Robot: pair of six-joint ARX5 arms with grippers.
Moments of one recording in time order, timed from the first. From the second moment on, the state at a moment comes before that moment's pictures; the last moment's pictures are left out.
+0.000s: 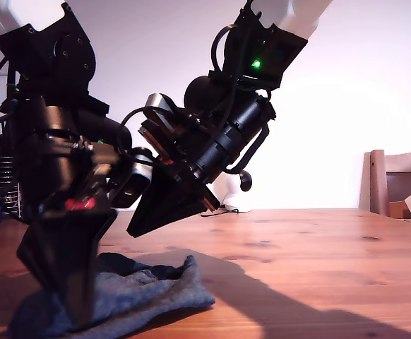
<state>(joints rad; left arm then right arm) -0.55 1.91 1.14 -0.97 0.45 0.35 0.64 2.11 1.53 -0.61 -0.70 -0.23</state>
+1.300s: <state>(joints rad) -0.63 1.86 1.16 -0.72 0.09 1.00 0.48 2.12 1.53 -0.62 -0.75 -0.23</state>
